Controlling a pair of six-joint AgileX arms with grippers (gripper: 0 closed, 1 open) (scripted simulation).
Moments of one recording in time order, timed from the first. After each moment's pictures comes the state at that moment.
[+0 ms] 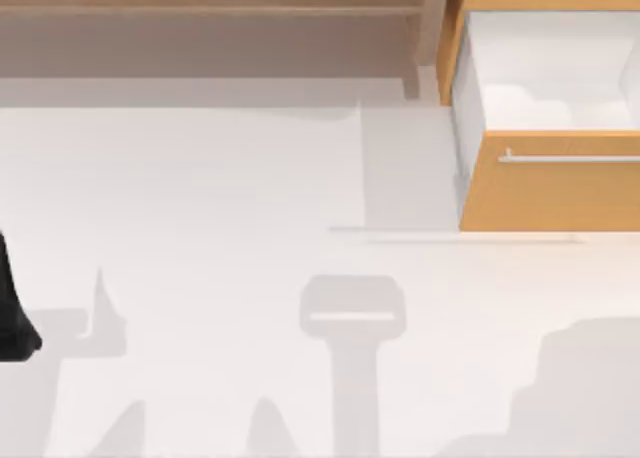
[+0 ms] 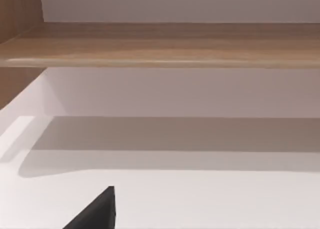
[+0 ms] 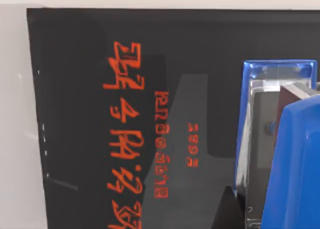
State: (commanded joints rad) left arm 0.00 0.00 0.00 0.00 0.00 0.00; right arm -0.39 1.47 0.95 -0.94 -0.04 -0.38
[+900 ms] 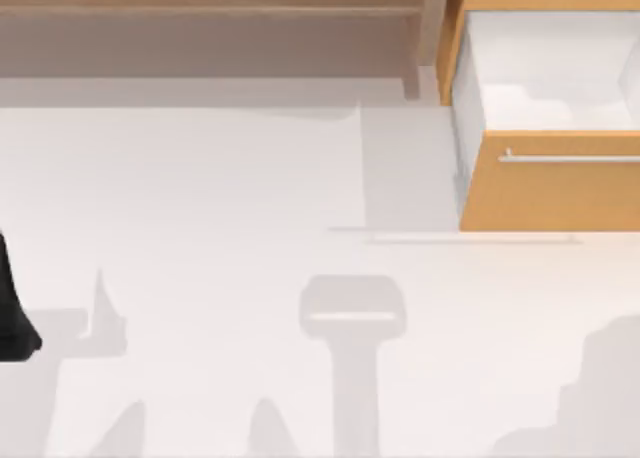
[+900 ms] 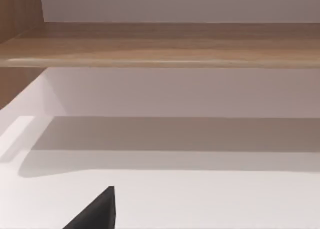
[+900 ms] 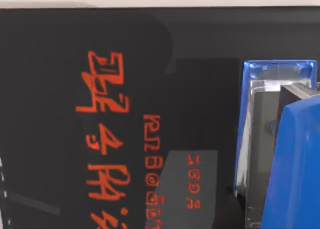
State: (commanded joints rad) left arm 0.00 0.00 0.00 0.00 0.00 0.00; right arm -0.39 1.52 0.83 -0.77 -0.04 -0.37
